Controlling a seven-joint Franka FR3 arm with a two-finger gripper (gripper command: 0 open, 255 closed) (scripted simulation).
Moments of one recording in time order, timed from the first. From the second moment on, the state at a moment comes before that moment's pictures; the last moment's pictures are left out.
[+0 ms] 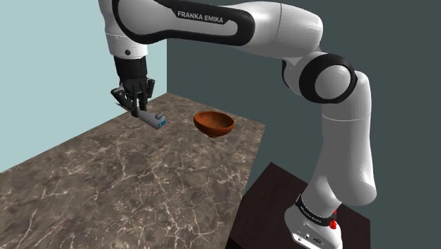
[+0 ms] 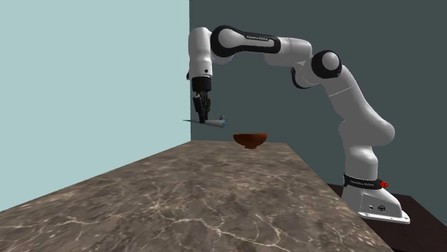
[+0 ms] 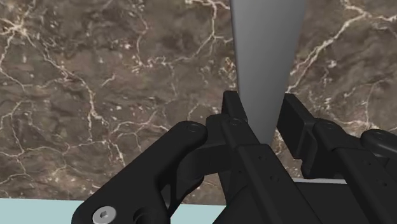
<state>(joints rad) 0.33 0.46 0.30 -1.16 -0.15 1.54 0.37</state>
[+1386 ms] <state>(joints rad) 0.09 -0.13 0.18 -1.85 -0.01 1.68 0.03</state>
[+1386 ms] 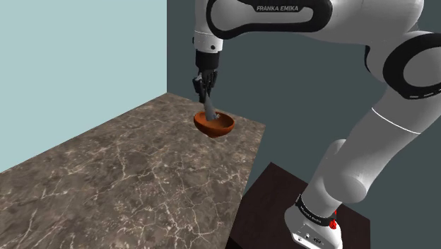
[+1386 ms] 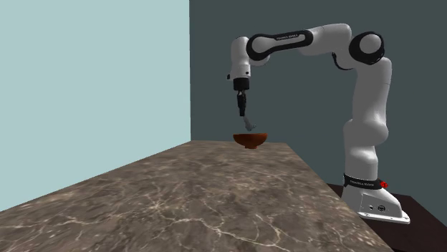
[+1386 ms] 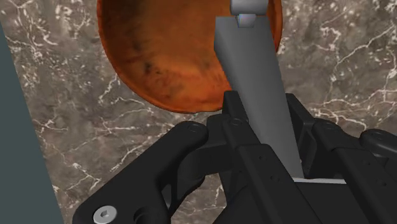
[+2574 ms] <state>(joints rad) 0.05 -0.23 0.12 -2.14 -0.01 1.86 -0.06</state>
